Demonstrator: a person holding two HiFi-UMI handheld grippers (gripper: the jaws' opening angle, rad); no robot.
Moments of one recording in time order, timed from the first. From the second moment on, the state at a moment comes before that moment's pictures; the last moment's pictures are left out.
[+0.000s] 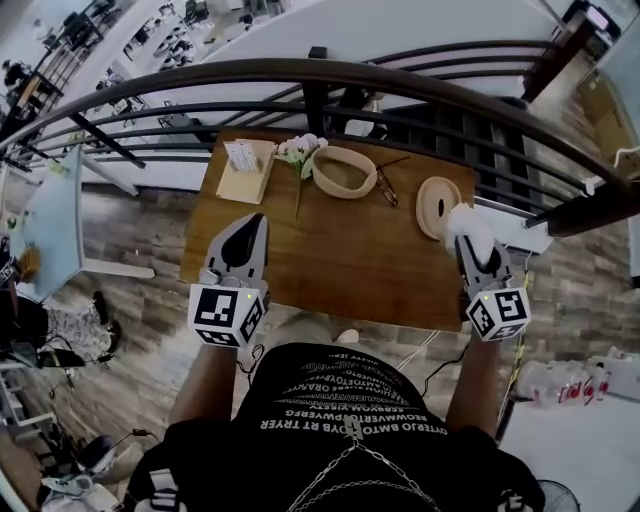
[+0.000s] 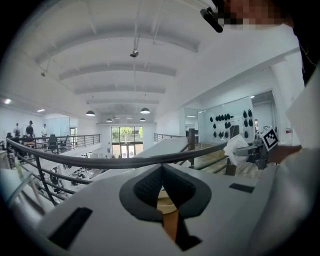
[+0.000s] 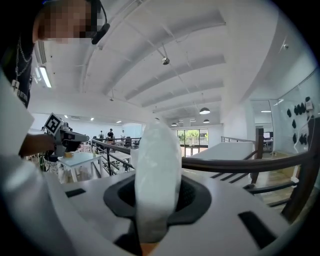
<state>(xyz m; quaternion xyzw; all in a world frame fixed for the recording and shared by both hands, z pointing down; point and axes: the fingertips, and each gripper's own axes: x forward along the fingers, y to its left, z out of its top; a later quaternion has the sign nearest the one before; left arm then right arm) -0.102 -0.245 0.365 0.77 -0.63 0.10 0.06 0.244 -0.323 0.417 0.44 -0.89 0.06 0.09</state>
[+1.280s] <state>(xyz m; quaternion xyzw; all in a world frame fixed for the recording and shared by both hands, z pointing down) -0.229 -0.378 0.451 0.76 -0.63 0.15 0.12 -0.002 -0.526 0.712 0.30 -0.88 0.17 0.32</state>
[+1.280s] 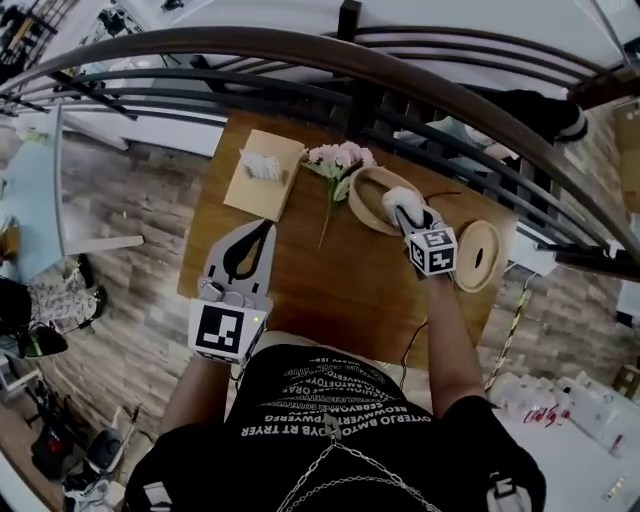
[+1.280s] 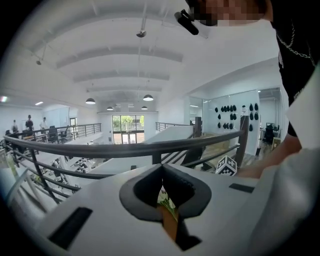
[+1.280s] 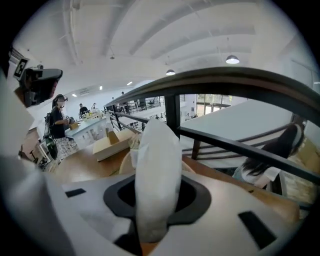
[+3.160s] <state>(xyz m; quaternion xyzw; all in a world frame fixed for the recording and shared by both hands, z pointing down) -0.066 -0.270 0.394 0.82 -0.57 0.09 0.06 0.155 -0.330 0.425 0.41 -0.90 0.02 0.12</state>
